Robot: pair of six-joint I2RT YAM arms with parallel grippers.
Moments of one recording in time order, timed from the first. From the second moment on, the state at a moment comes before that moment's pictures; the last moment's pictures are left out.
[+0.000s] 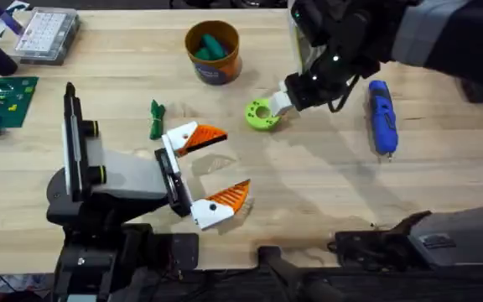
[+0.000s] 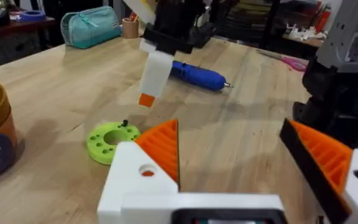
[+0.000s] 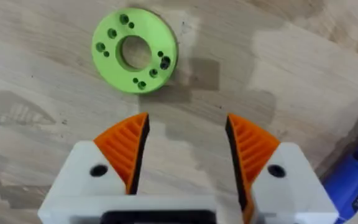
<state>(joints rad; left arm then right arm) -0.01 0.00 0.00 -0.11 1.16 -0.02 0.51 1.62 1.26 -0.96 0.02 0.18</state>
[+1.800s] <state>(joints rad) -0.01 0.00 0.00 -0.11 1.16 -0.02 0.53 1.85 1.31 -0.83 -0.02 0.14</state>
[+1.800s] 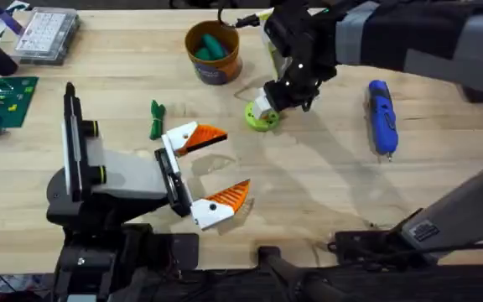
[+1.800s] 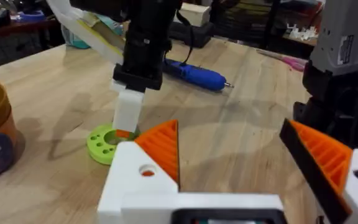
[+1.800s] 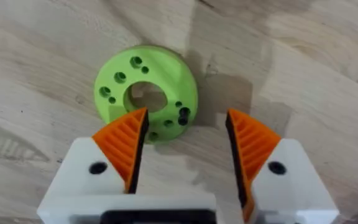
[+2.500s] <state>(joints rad) -0.01 0.00 0.00 -0.11 1.15 -0.02 0.53 1.85 1.31 -0.82 -0.01 0.13</state>
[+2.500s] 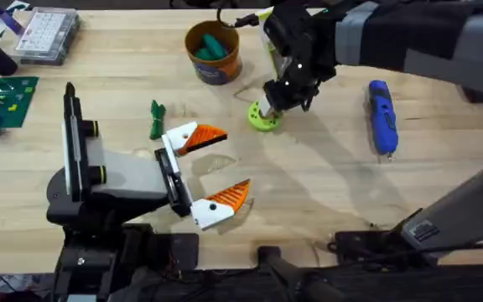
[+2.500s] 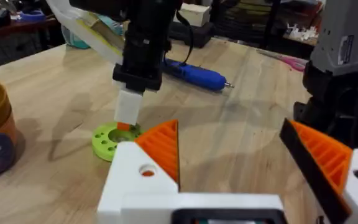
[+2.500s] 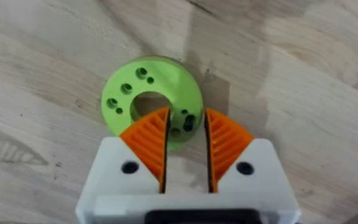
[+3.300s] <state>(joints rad) -0.01 0.00 0.00 -0.11 1.14 -0.02 0.53 1.85 1.35 -0.88 -0.01 0.13</state>
